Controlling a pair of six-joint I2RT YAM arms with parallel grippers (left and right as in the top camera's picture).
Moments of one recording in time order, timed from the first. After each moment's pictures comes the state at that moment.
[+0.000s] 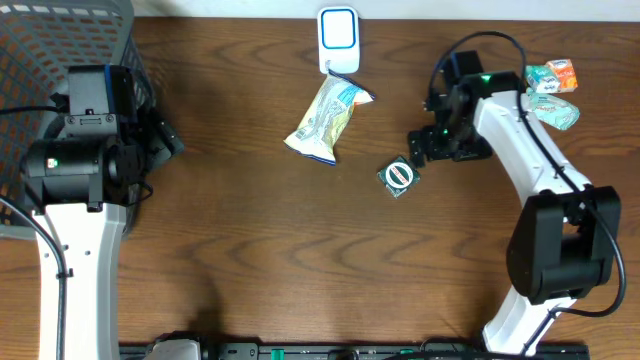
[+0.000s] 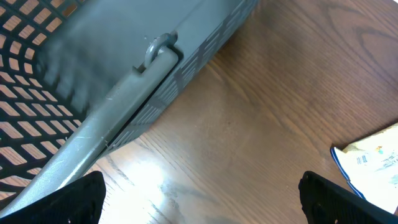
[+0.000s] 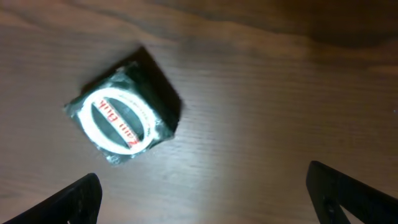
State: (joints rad) left arm 0.04 1.32 1.54 -1.29 -0.27 -0.54; right arm 0.14 1.94 1.54 -1.11 -0.07 0.00
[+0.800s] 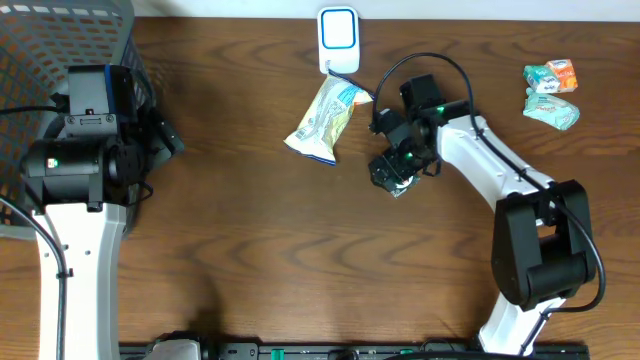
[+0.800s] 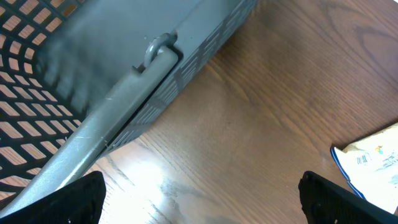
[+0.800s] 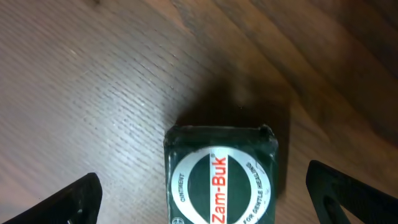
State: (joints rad) left arm 0.04 1.32 1.54 -1.29 -0.27 -0.54; right arm 0.30 1.94 1.36 -0.80 -0.17 -0.34
